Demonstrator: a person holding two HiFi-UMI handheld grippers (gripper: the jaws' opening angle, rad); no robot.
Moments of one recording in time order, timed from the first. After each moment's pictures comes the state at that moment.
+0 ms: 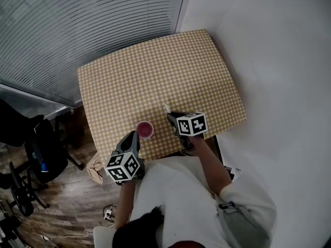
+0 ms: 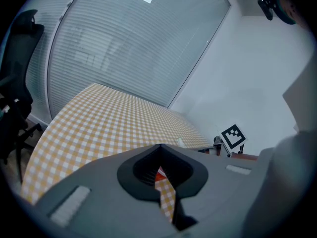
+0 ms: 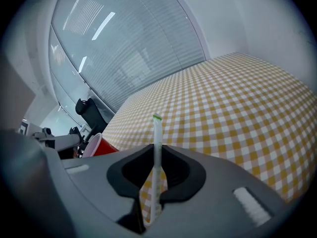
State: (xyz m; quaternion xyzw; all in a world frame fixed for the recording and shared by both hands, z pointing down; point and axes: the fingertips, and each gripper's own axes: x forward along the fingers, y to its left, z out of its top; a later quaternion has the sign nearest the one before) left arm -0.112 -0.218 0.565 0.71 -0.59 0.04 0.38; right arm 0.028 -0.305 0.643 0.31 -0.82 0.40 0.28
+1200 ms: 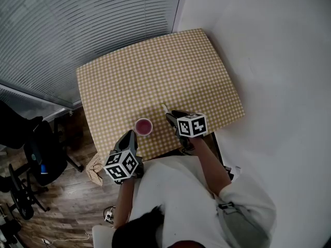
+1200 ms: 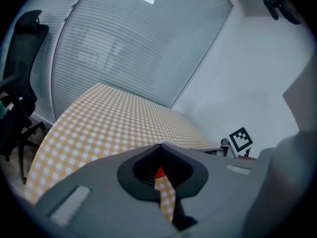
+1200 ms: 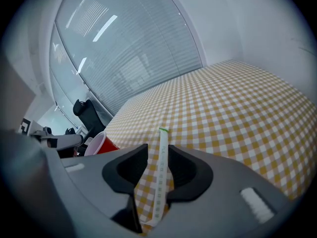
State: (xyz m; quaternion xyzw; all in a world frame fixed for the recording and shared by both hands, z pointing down) left arm -0.120 -0.210 0.569 0.70 -0.60 0.03 0.38; right arm 0.037 -0.297 0.636 0.34 -0.82 0.37 0.26
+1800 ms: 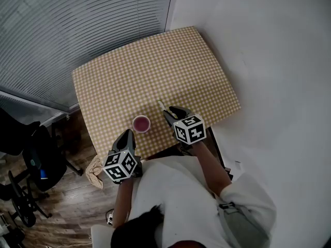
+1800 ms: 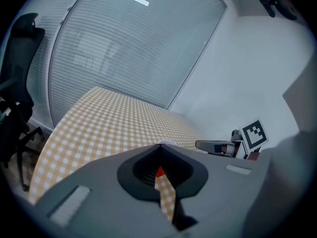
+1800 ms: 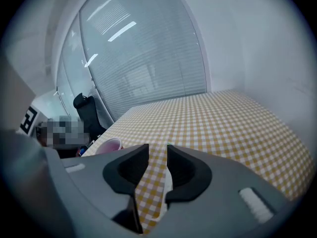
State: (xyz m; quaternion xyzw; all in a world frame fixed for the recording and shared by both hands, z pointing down) left arm -0.124 -0.203 0.563 0.72 -0.59 0.04 0.36; right arm 0.031 -0.285 0.584 0.38 -0.85 0.27 0.25
